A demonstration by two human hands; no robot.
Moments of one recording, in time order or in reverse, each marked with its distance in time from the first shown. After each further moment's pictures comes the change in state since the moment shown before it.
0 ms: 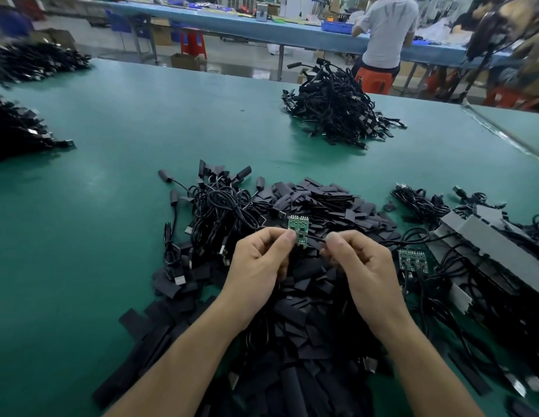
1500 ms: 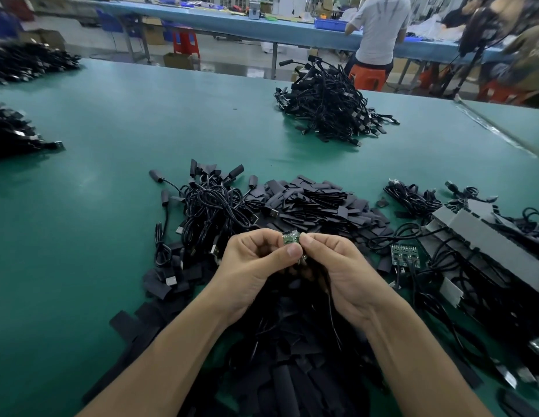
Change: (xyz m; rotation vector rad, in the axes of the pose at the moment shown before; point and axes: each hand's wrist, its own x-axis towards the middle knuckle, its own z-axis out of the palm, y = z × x) left_hand -0.001 0.006 -0.004 -0.220 -0.175 -0.083; right_hand 0.011 -0.010 0.012 0.548 -0.294 0.435
